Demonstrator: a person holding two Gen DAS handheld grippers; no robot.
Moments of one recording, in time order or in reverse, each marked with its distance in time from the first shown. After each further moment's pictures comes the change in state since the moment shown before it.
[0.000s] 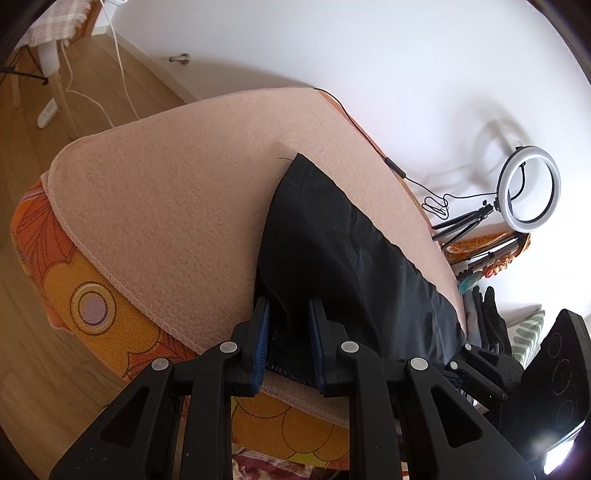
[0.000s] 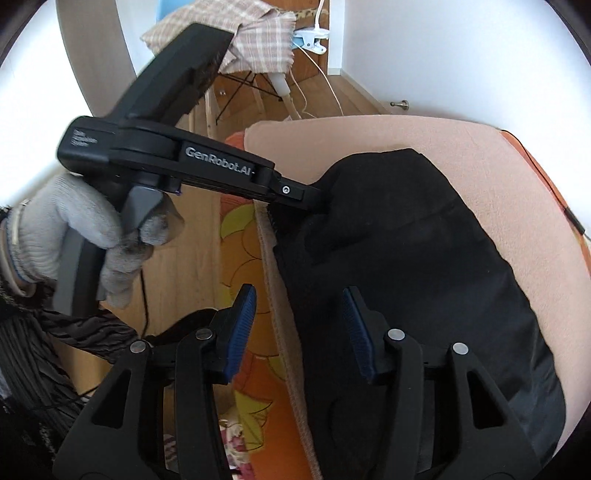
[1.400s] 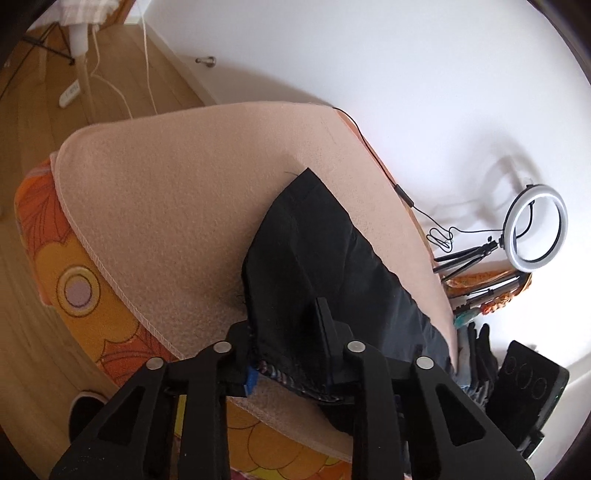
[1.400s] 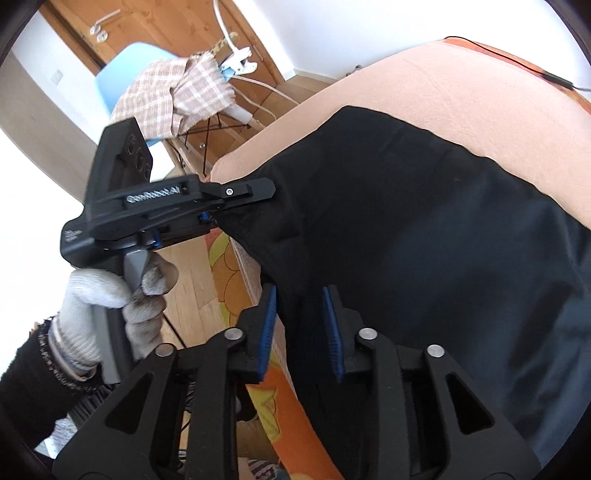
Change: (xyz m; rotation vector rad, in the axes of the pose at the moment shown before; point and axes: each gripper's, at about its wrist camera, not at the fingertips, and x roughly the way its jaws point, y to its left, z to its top) left arm -0.001 -0.009 0.002 -0.098 -0.085 0.026; right arm -0.018 -0.075 -0.048 0.487 -0.078 0.246
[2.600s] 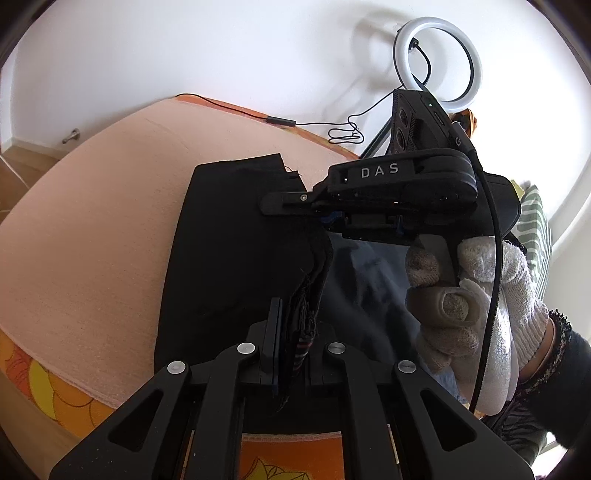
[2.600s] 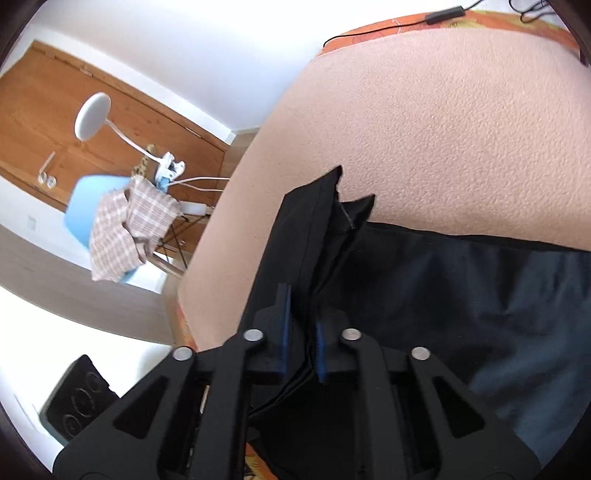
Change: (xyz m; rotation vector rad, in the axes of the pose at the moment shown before) left arm 0.018 -0.110 -0.070 0.566 0.095 -0.080; right arm -0.016 -0.114 0.041 0.409 -0.158 0.033
